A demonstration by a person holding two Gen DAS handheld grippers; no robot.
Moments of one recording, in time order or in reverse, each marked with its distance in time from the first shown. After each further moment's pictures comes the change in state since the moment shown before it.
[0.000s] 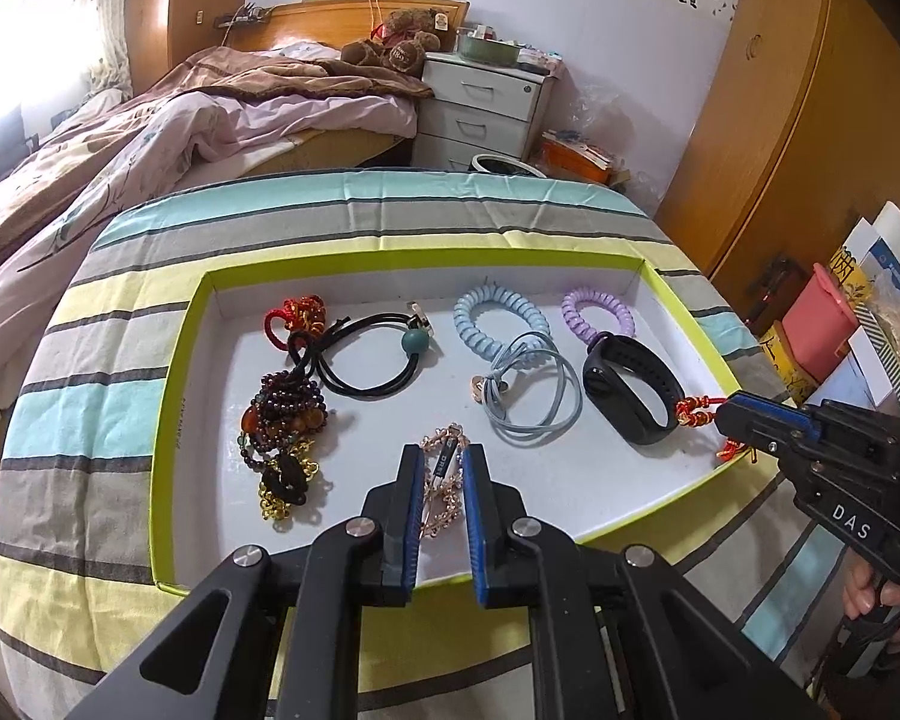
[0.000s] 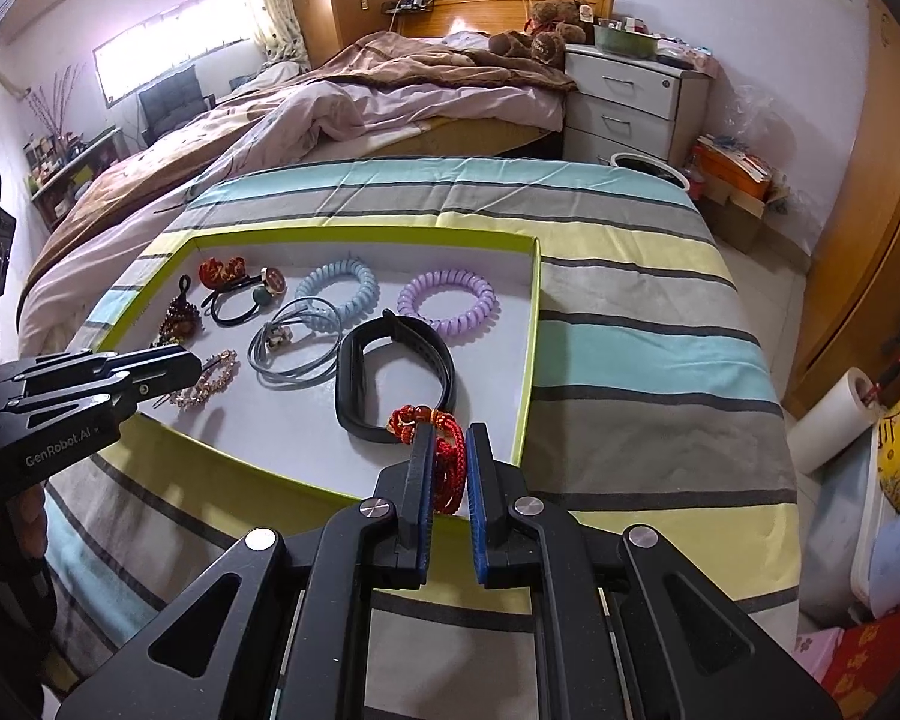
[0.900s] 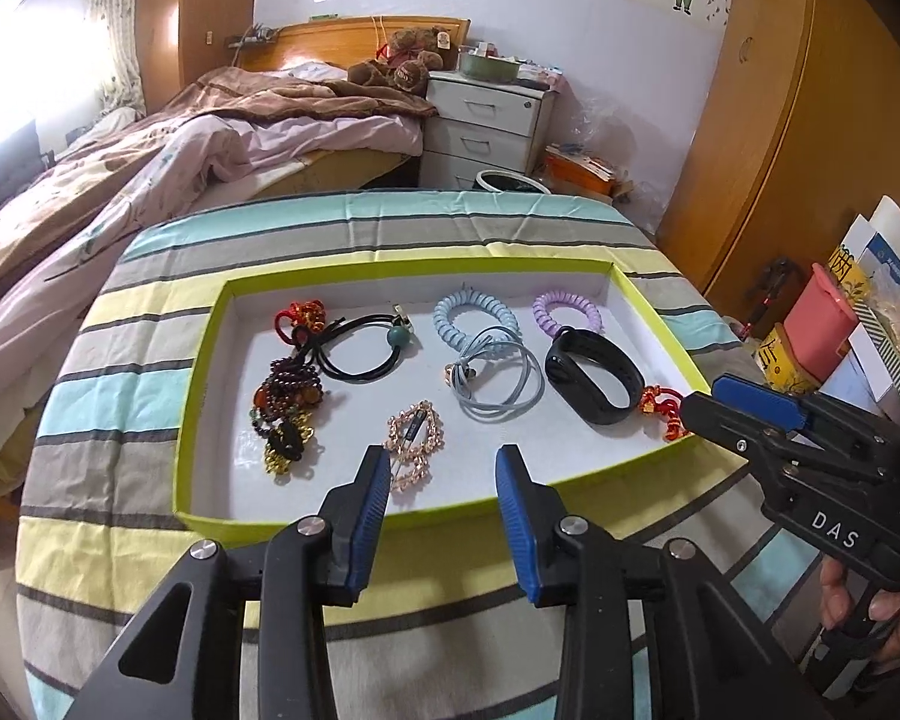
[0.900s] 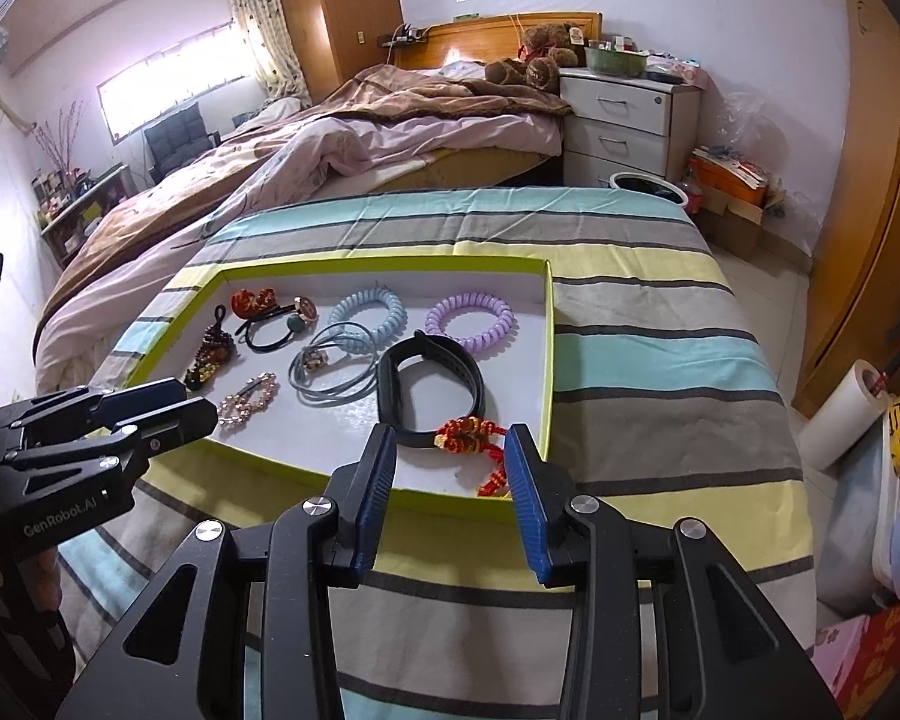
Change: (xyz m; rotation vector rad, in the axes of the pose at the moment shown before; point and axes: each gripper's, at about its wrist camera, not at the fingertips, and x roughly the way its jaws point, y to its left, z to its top) left arm -0.036 -0.024 -0.015 0.014 -0.046 0.052; right arm -0.022 0.012 -0.008 0.049 -0.085 0.028
